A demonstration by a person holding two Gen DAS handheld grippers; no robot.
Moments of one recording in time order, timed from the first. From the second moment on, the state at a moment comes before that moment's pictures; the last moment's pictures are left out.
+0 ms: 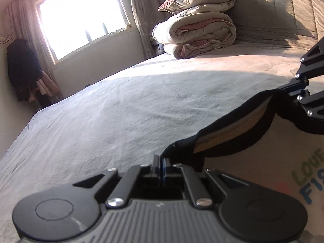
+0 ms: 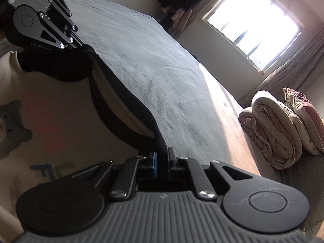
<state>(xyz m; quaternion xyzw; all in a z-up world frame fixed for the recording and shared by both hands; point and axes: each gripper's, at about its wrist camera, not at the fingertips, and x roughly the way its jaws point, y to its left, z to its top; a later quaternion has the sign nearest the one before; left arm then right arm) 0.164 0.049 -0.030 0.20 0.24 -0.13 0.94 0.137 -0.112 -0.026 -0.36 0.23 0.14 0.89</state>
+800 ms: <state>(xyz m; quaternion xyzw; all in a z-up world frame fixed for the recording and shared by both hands) 0.353 -0.002 -0.058 0.21 0.27 -0.02 0.94 0.335 -0.129 -0.044 -0.32 0.26 0.06 0.91</state>
